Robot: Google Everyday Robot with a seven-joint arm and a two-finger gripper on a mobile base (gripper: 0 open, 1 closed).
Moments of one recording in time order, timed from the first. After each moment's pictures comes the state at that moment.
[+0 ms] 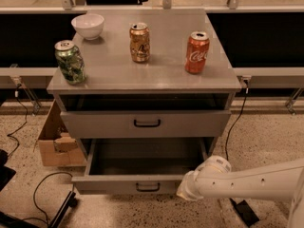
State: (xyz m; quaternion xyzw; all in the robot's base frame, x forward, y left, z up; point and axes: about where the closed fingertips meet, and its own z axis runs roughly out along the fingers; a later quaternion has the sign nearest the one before) arm 0.475 -0.125 0.397 -0.58 0.79 0.03 0.17
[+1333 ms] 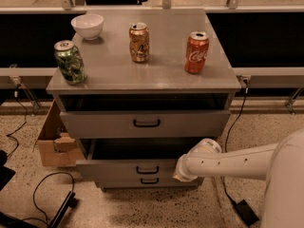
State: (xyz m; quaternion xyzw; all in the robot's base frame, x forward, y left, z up) arm 0.546 -0.113 0.402 -0.59 0.79 0.01 0.18
